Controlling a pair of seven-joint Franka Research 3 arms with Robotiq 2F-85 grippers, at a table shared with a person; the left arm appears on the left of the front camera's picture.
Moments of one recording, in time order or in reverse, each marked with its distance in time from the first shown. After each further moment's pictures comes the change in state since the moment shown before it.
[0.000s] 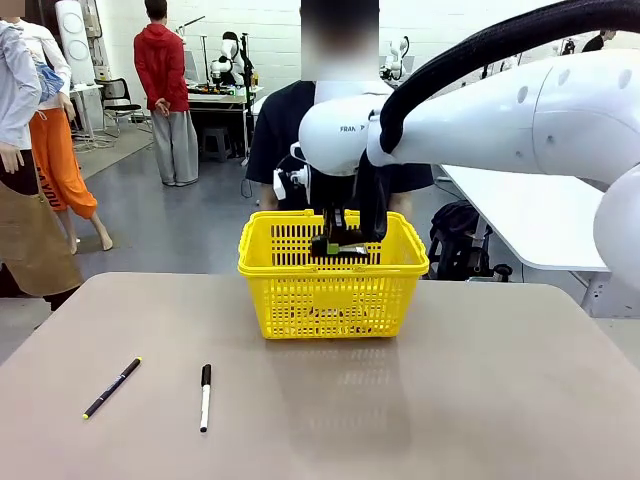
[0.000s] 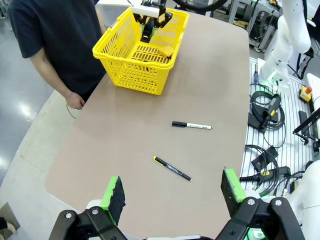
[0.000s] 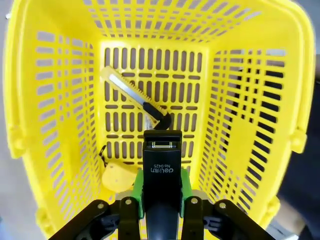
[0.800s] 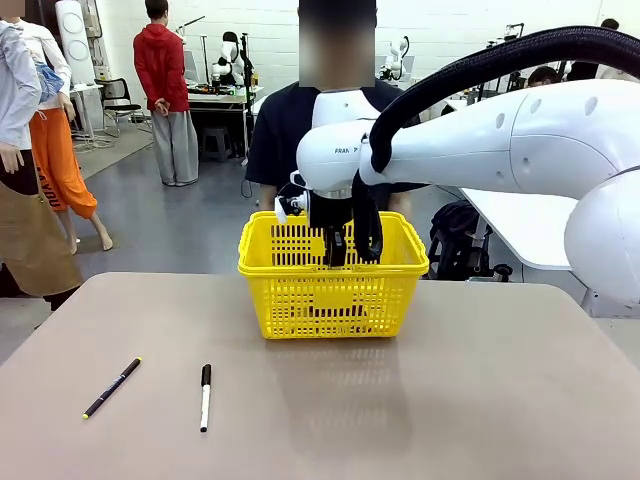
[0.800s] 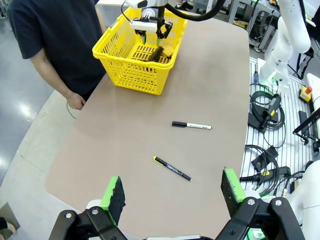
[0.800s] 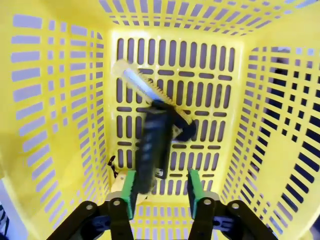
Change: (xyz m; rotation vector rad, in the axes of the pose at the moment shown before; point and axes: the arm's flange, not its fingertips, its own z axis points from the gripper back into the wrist) left arm 0.000 0.000 0.000 0.000 0.000 0.000; right arm 0.002 0.000 -0.042 0.105 0.017 0.006
